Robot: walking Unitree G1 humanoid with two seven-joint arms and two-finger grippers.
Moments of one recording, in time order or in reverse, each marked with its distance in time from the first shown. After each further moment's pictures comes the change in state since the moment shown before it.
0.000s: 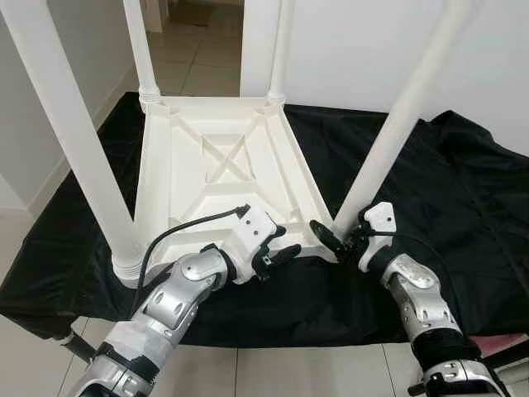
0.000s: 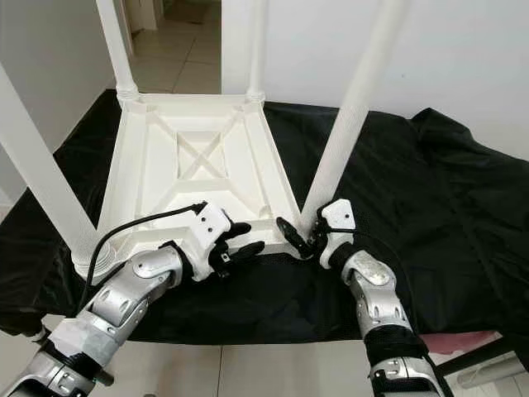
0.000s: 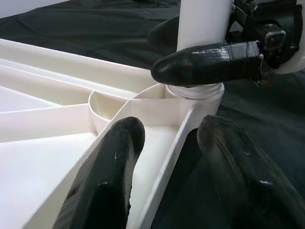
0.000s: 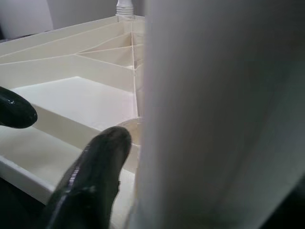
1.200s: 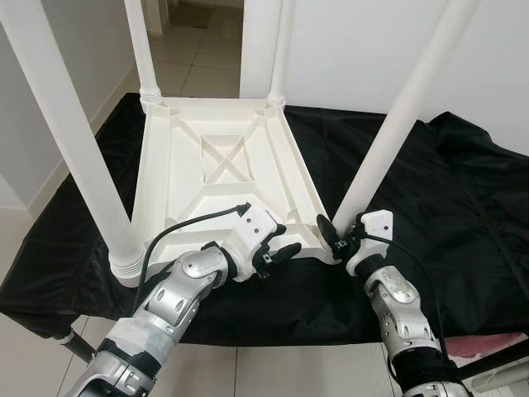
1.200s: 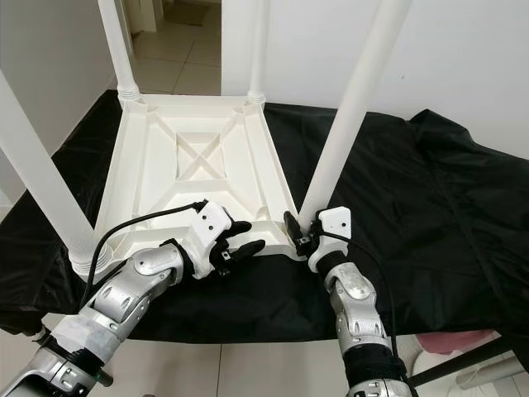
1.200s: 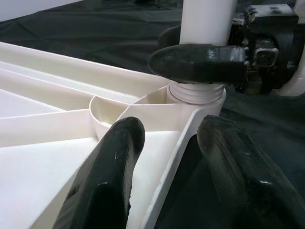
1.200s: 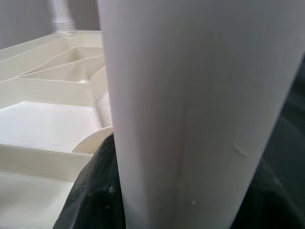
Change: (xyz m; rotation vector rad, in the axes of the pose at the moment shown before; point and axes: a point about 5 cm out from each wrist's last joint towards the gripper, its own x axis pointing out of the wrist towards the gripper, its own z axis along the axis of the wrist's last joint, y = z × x) left arm 0.003 0.002 0.000 0.001 0.000 0.001; right arm 0.000 0.027 -0.005 0.119 -0.051 -0.433
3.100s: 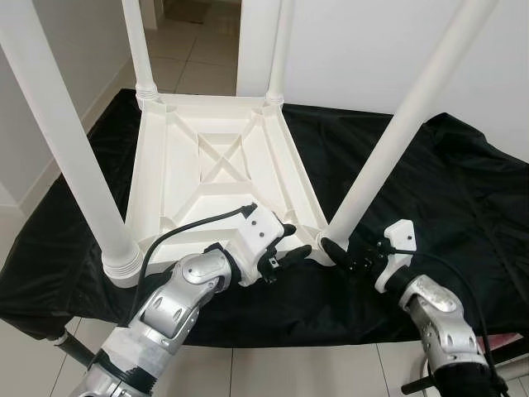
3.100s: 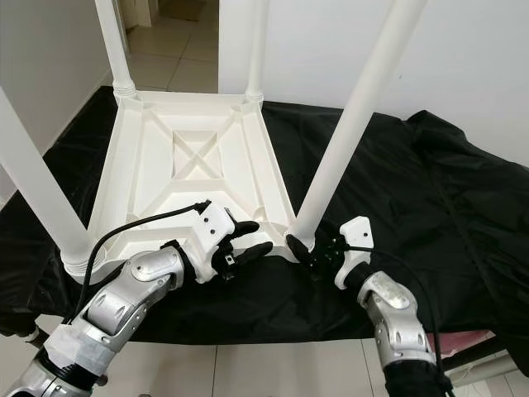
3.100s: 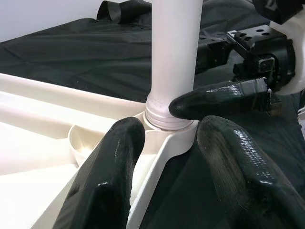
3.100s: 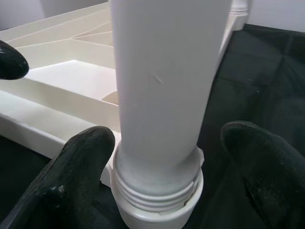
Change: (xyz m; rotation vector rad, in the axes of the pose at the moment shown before) left arm -0.007 -0.015 0.018 0.025 -0.047 -0.030; right arm -0.019 -0.037 0.011 -0.082 0.106 0.423
